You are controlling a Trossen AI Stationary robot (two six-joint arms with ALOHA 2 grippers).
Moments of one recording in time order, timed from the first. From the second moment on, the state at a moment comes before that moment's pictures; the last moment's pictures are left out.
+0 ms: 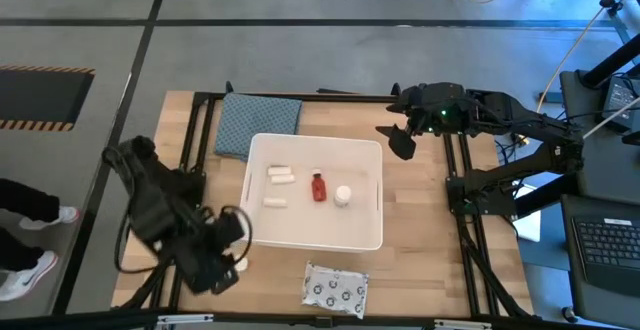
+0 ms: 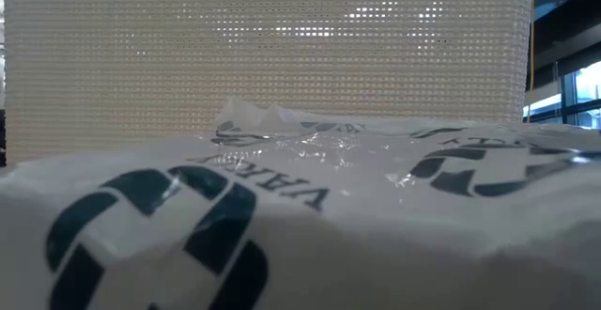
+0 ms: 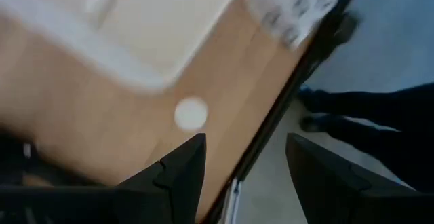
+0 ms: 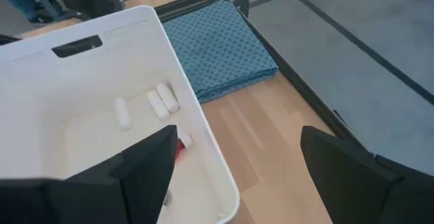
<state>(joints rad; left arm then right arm) -0.84 1.63 1.92 -1.56 -0.19 -1.41 -0.12 1.21 1.52 -0.94 0.26 0.26</state>
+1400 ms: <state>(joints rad) -1.01 1.65 1.56 -1.36 -0.13 -1.87 -0.12 1.21 1.52 -0.94 0.26 0.39</state>
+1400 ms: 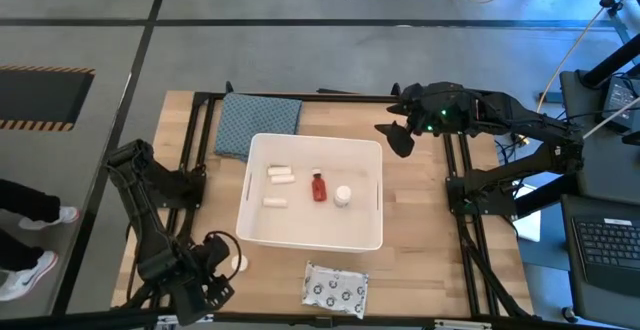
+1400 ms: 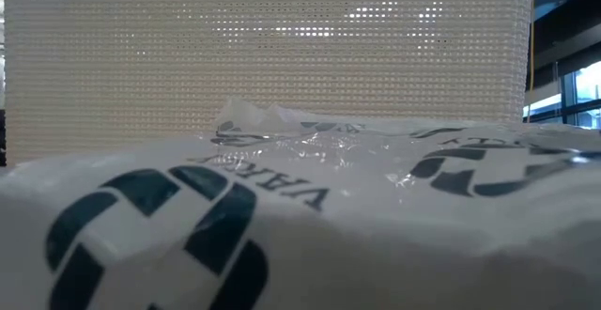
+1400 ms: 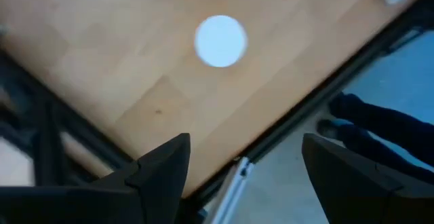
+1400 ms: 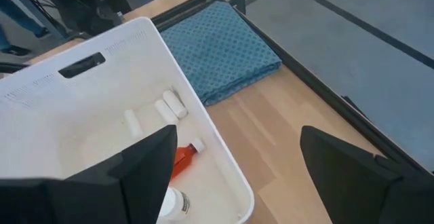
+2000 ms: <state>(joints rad) -1.00 1.87 1.56 -1.39 -0.28 -1.99 -0.12 1.21 1.52 -0.96 0.26 0.38</state>
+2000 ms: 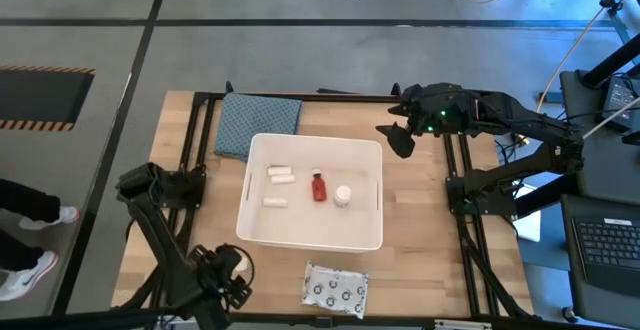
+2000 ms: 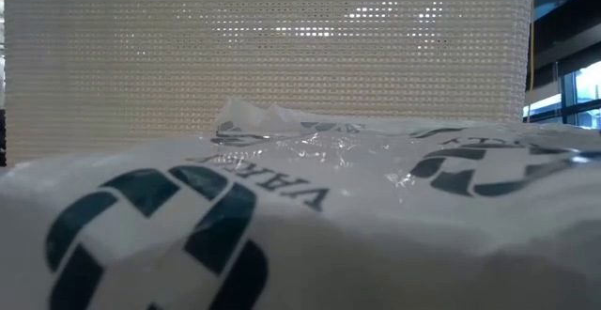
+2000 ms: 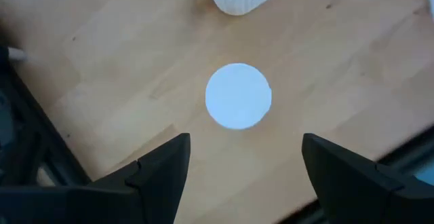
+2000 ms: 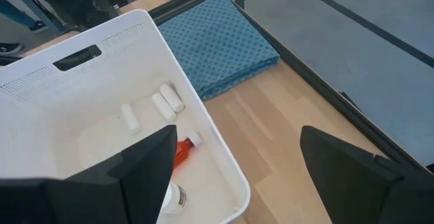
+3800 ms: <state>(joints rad) -0.90 1.94 1.40 -1.30 -0.26 -2.10 -0.12 1.21 1.52 -0.96 0.26 0.42</state>
